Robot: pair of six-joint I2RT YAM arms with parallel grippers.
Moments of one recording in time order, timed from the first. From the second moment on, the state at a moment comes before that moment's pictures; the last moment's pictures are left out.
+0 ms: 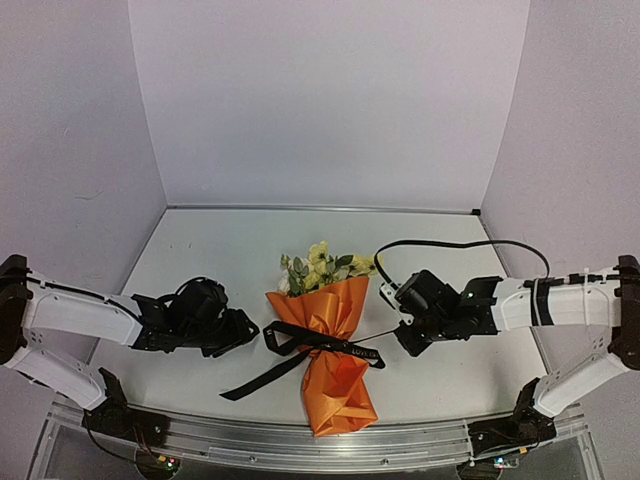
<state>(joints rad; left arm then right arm) -0.92 1.32 0.52 -0.03 -0.11 -1.15 0.95 1.41 0.80 -0.48 0.34 0.17</state>
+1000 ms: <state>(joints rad) -0.96 1.39 0.55 -0.02 -0.09 -1.25 0.95 1.34 0.72 -0.53 0.48 0.23</state>
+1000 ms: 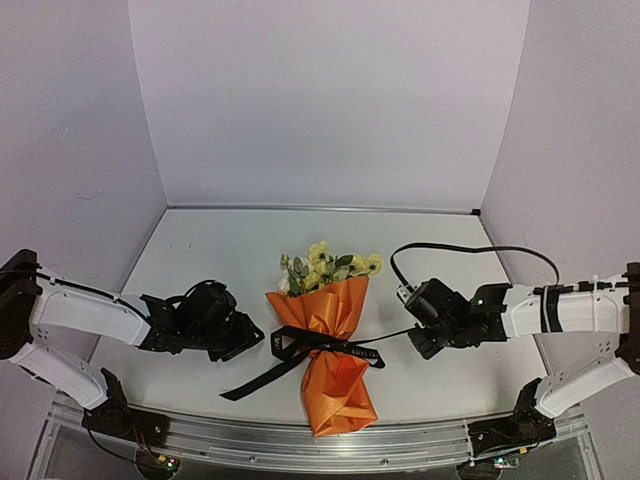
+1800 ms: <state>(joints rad) -1.01 1.46 0.59 0.00 -0.03 -1.74 0.95 1.28 0.67 -0.46 0.46 0.24</state>
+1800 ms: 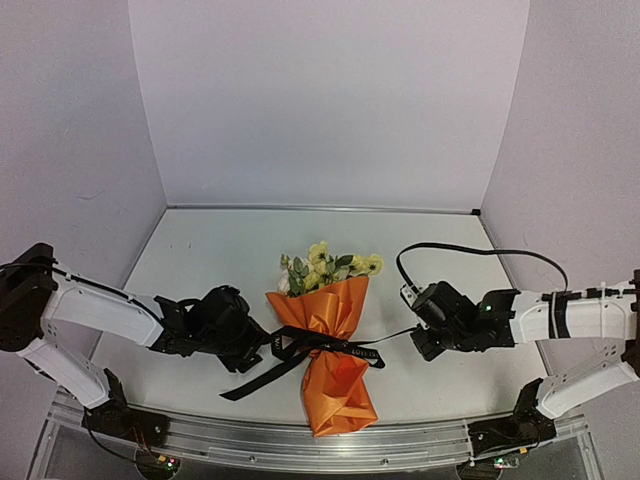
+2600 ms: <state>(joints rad) -1.05 1.66 0.65 0.16 -0.02 -1.85 0.95 1.25 0.66 -0.46 0.44 0.24</state>
